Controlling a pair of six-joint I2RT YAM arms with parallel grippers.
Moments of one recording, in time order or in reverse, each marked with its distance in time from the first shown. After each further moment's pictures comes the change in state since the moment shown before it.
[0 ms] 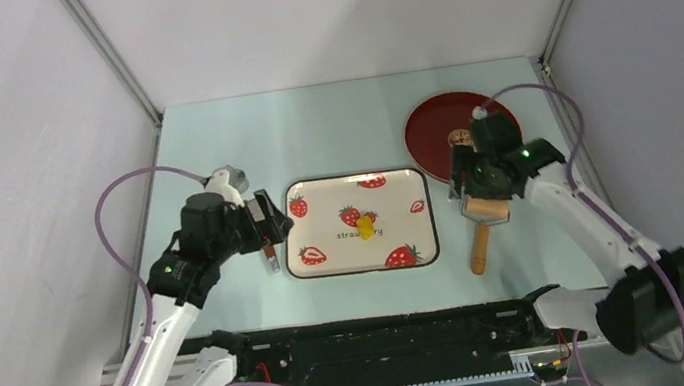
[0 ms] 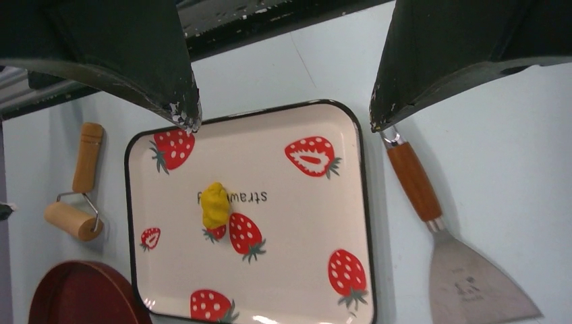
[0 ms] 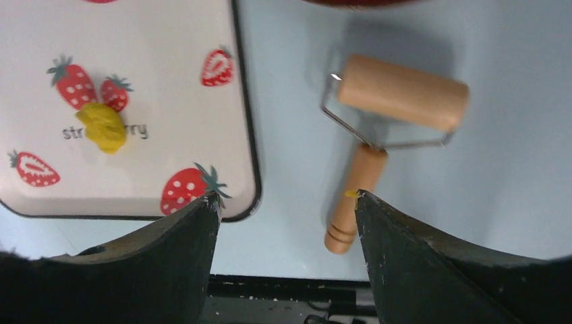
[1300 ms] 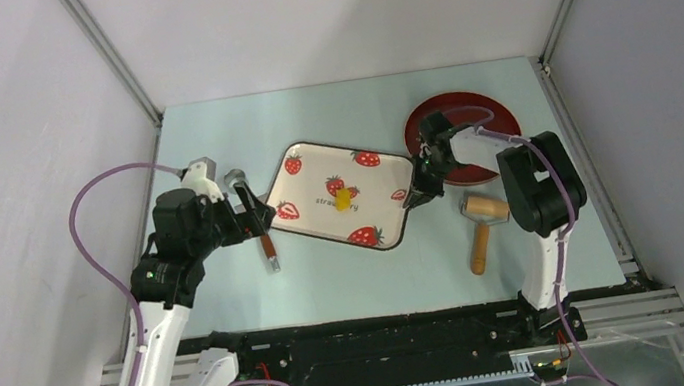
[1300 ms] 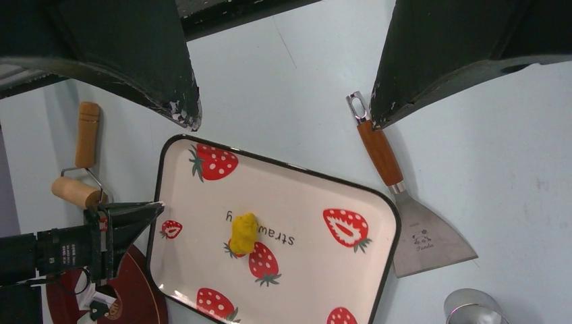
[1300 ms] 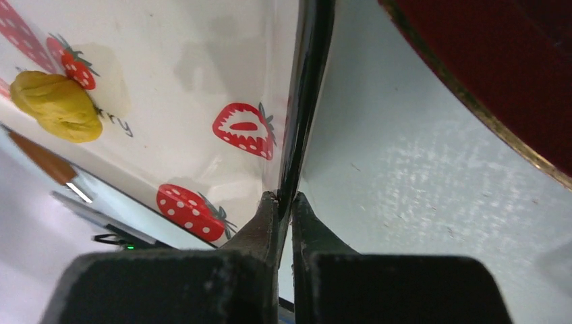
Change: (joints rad) left arm 0.114 -0.010 0.072 -0.016 0.056 0.087; right arm -0.018 0.681 0.142 0.279 -0.469 0.190
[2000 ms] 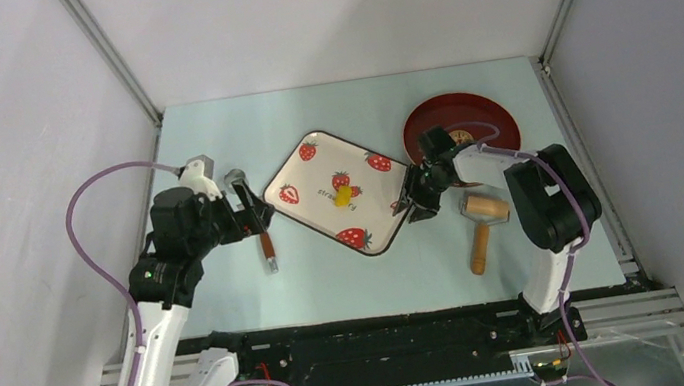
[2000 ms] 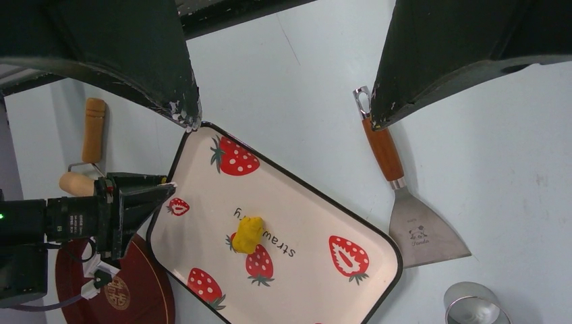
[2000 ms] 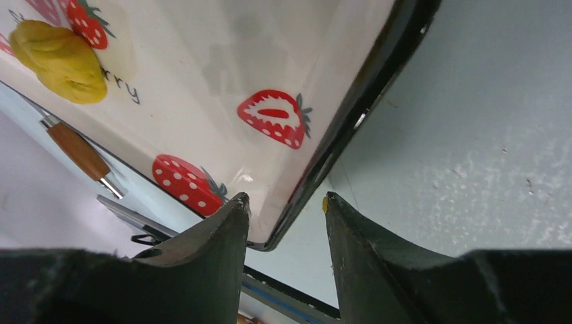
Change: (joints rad) left arm 0.002 0.003 0.018 0.000 0.000 -0.011; right arm 0.063 -0.134 -0.176 0.126 0.011 0.169
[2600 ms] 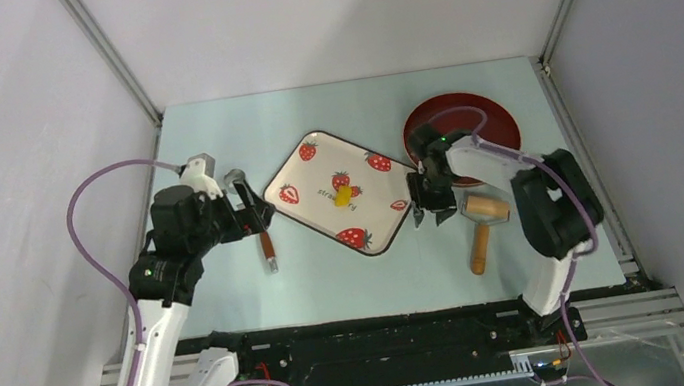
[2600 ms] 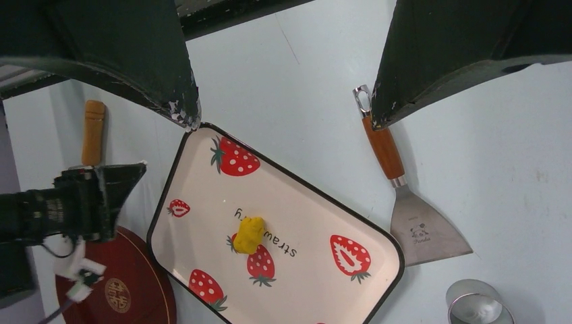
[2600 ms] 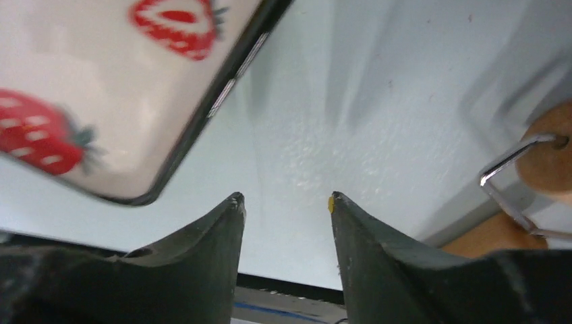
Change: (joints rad) left arm 0.000 0.012 0.008 0.000 0.009 0.015; right arm 0.076 0.014 0.151 -0.397 0.303 -0.362
